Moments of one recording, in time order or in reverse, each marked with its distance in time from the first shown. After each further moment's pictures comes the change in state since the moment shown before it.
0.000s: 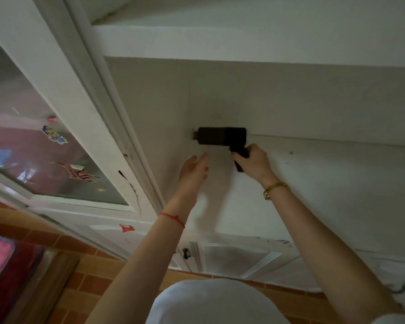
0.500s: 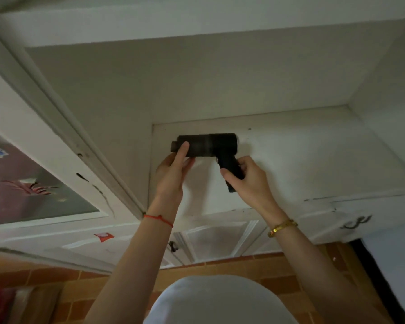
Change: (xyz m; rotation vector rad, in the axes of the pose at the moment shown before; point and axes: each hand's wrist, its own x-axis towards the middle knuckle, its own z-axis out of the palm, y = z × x) left_hand -0.036 -0.008 0.016 -0.256 -0.175 0.031; right_hand -0.157 0.002 -0.036 0.177 0.185 0.040
